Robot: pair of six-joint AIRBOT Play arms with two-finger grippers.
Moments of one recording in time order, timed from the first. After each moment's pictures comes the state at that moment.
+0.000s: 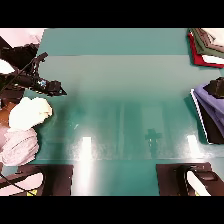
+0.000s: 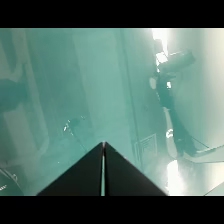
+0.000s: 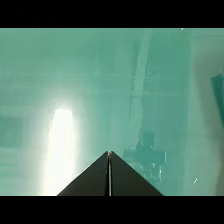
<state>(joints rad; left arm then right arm) 0.07 -1.29 1.21 0.96 -1.26 -1.25 -0.11 -0.77 1.23 -1.36 1.39 1.57</state>
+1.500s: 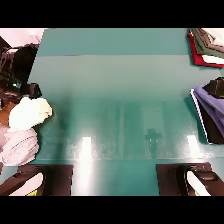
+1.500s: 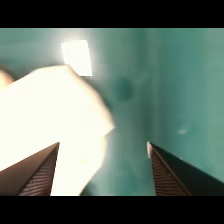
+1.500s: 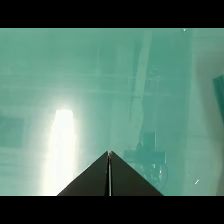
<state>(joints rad) 0.07 -1.07 1.20 1.56 -1.29 -1.44 -0.11 -0.77 1.23 -1.36 1.39 1.57</state>
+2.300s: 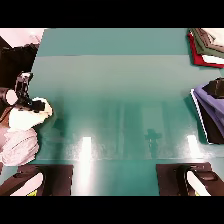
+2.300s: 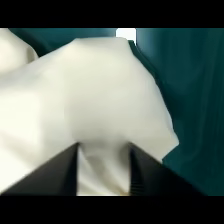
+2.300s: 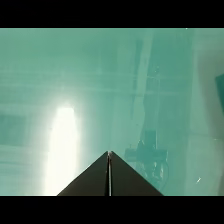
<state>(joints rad) 0.07 -1.06 0.86 1.75 -0.97 -1.54 -0.11 -0.77 1.23 -1.35 1.39 1.57</state>
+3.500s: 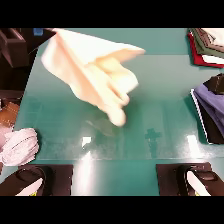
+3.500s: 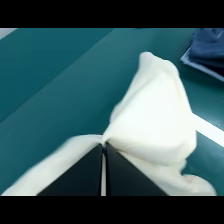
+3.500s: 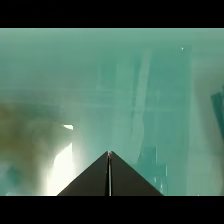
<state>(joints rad) -0.37 -1.00 1.78 1.05 -1.18 -1.15 -0.11 -0.77 1.23 -1.35 1.32 1.57</state>
